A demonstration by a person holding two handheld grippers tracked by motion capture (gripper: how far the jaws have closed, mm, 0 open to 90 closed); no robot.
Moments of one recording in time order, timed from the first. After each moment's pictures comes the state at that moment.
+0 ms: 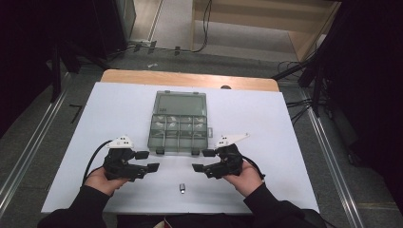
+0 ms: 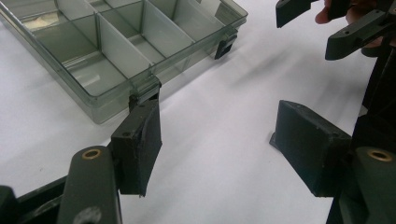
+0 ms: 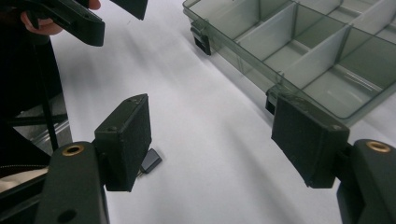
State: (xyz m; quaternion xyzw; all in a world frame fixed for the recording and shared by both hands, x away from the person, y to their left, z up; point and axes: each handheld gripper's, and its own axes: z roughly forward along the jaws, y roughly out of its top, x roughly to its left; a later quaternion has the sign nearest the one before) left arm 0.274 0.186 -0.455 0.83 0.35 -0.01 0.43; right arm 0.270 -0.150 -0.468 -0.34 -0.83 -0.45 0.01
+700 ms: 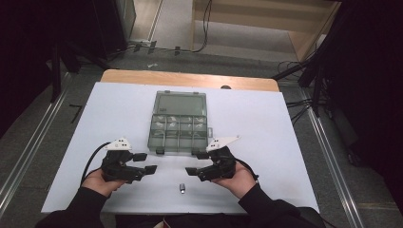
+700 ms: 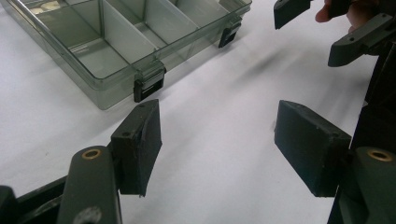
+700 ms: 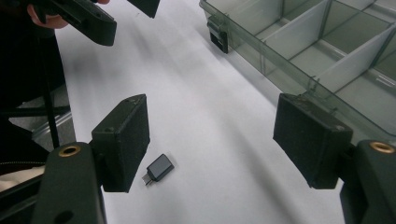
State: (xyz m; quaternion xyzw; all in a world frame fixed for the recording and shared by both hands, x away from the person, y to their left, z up) left arm 0.274 0.192 -0.460 0.84 0.35 -0.01 0.42; right arm 0.267 -0.131 -0.473 -0.33 -0.84 -0.44 0.01
